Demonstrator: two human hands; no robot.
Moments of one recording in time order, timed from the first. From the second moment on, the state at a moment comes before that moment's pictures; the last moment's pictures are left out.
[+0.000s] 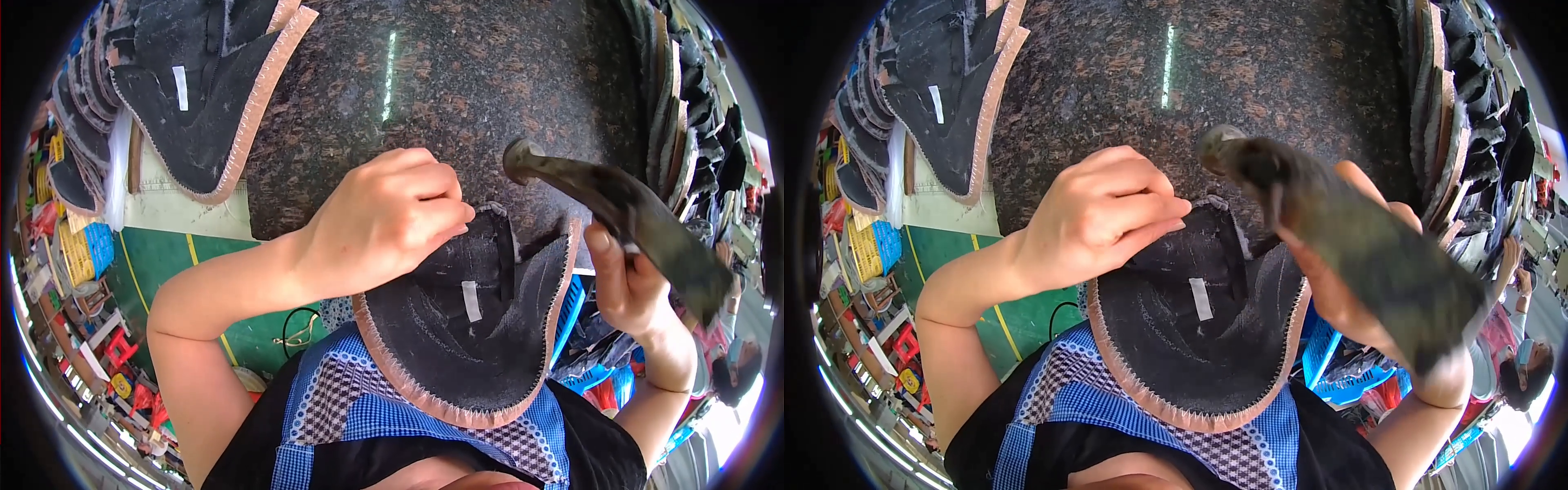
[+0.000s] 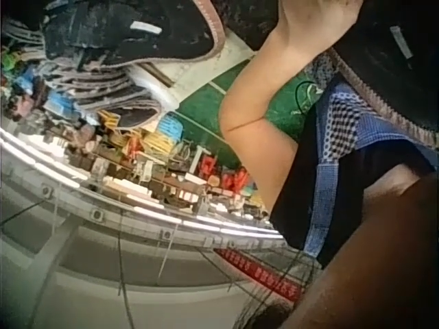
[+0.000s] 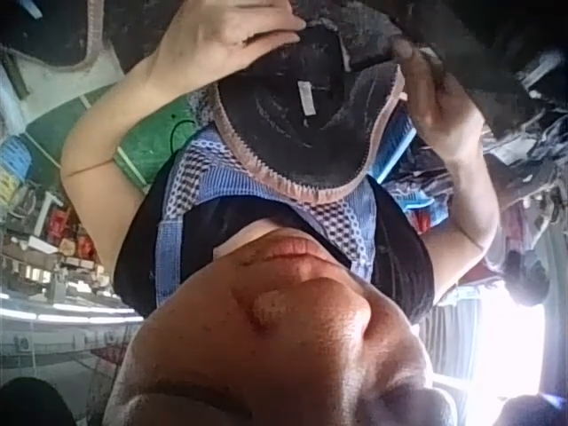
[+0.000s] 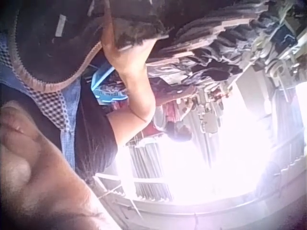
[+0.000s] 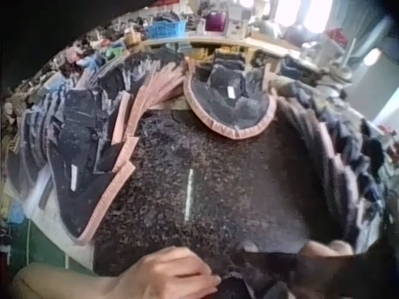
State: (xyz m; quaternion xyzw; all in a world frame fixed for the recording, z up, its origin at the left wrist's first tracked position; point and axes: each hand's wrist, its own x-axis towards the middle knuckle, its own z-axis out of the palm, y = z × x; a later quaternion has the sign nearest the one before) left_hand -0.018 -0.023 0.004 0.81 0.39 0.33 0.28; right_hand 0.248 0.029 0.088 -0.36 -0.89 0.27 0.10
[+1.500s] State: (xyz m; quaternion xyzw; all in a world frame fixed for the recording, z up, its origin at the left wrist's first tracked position) left_hand -0.052 0.002 -0.003 0.89 0.24 0.31 0.22; right_hand 0.226 0.031 0.081 -0.27 -0.89 0.37 0.01
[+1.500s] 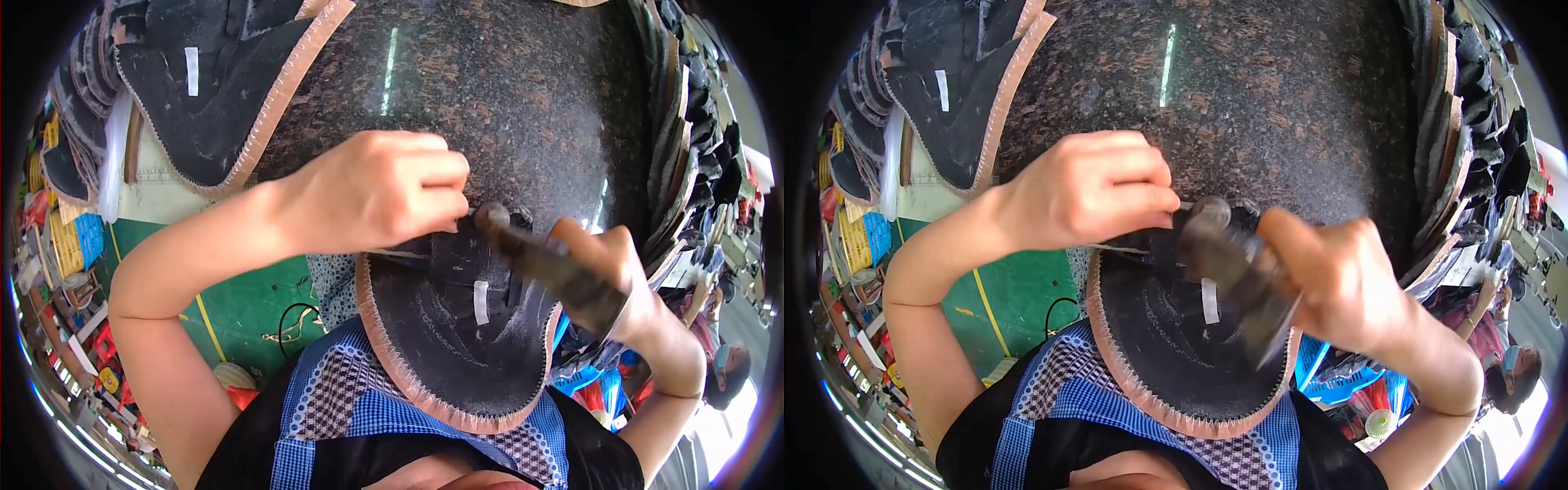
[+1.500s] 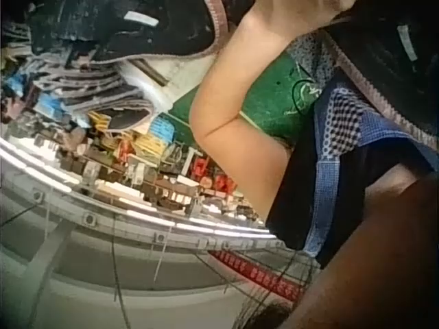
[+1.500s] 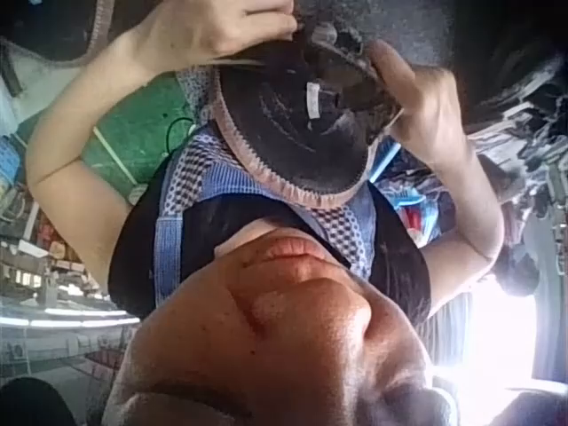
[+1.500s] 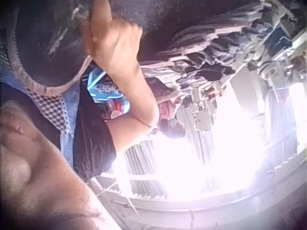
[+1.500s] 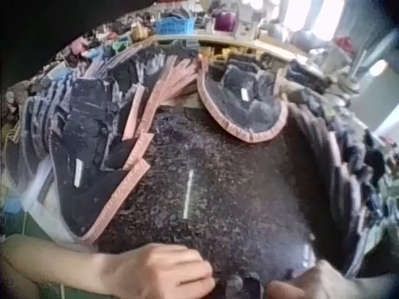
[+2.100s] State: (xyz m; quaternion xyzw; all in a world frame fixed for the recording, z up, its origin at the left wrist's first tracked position) left_hand -0.043 -0.044 -0.013 0.78 0.43 0.41 0.18; right_hand 0.207 0.037 0.079 -0.32 -0.89 0.32 0.00
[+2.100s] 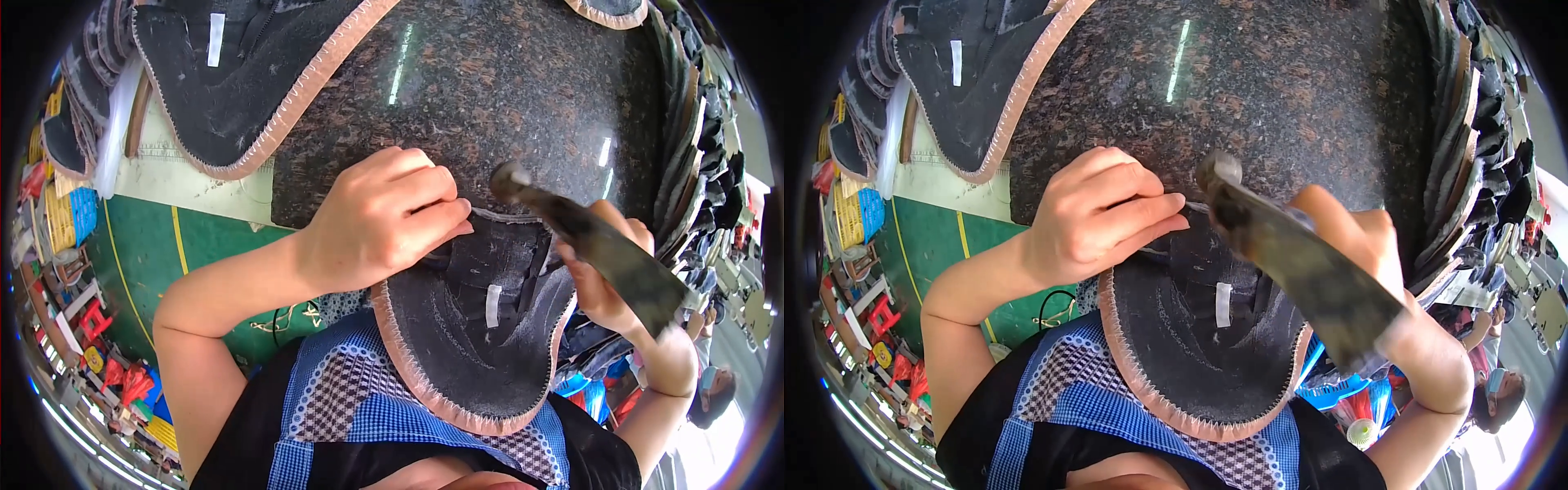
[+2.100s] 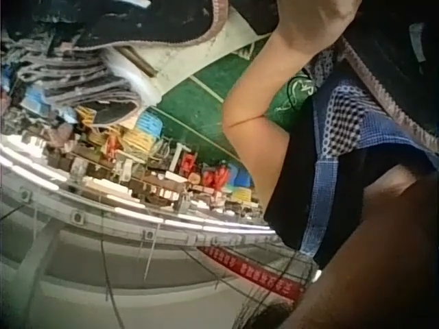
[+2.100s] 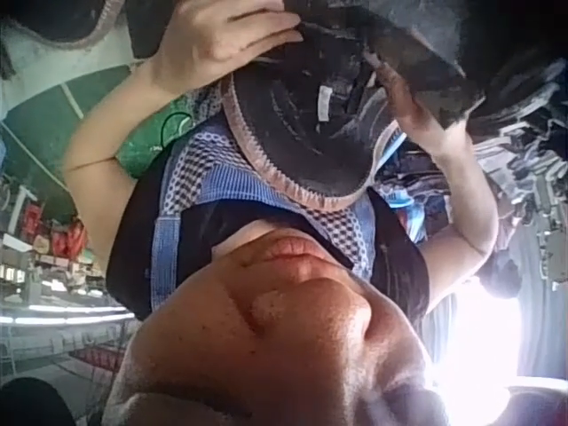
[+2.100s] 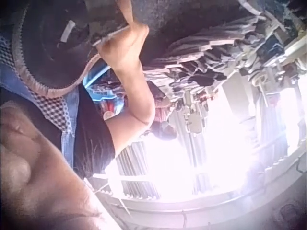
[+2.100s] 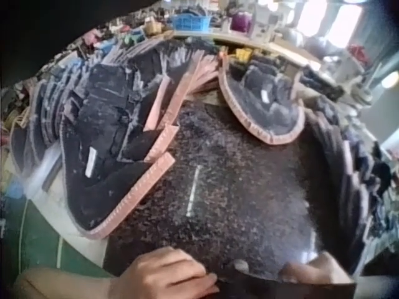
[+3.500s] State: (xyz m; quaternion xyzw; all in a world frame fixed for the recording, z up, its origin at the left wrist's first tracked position) left_hand -0.014 -0.079 -0.013 0.70 0.58 0.40 0.12; right_hand 0.205 0.026 0.075 -0.38 -0.84 0.38 0.03
